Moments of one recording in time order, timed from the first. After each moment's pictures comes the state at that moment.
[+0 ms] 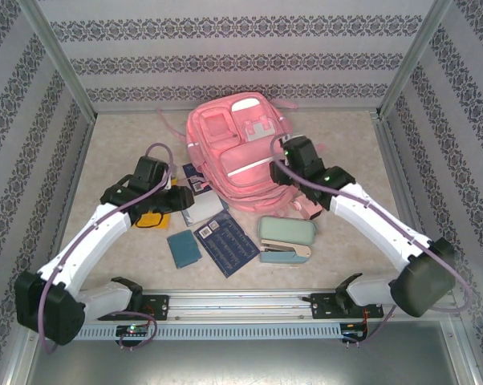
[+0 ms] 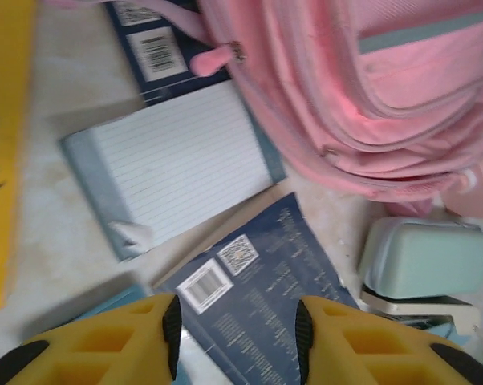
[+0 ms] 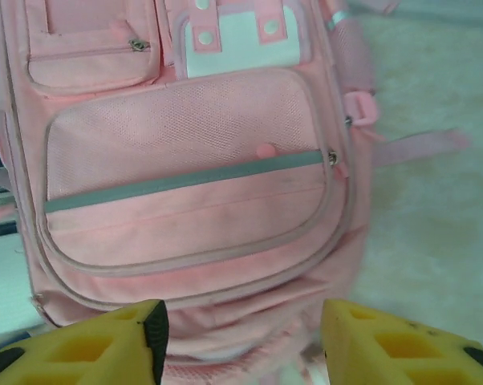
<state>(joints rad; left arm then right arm) -0.33 1.13 0.95 -0.78 0.20 -0.56 0.61 1.32 1.15 -0.58 0.31 0.25</state>
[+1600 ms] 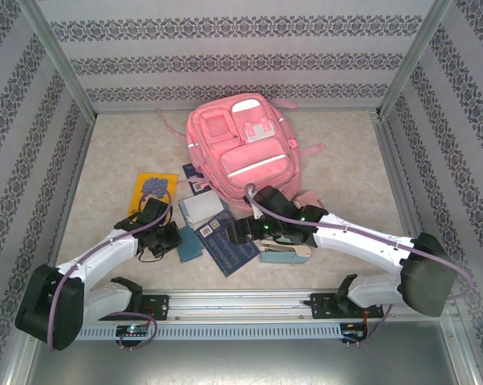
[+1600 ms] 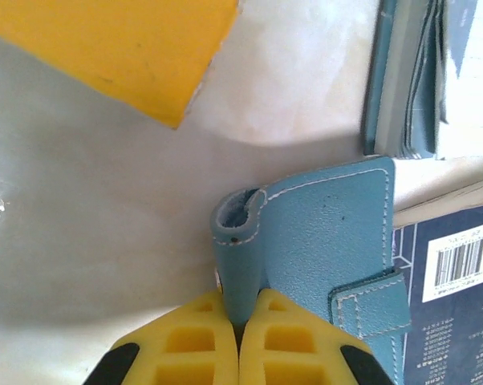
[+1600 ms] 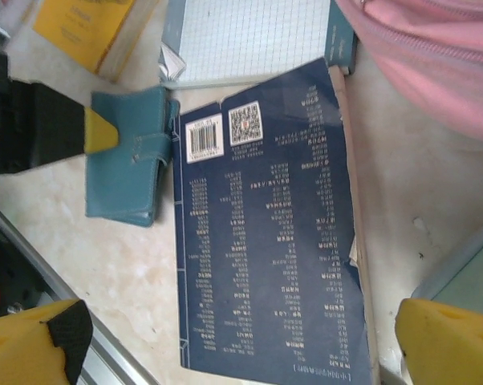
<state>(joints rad) -0.34 1.11 0.47 -0.55 0.16 -0.90 0.91 1.30 0.84 -0.42 -0.16 0.57</state>
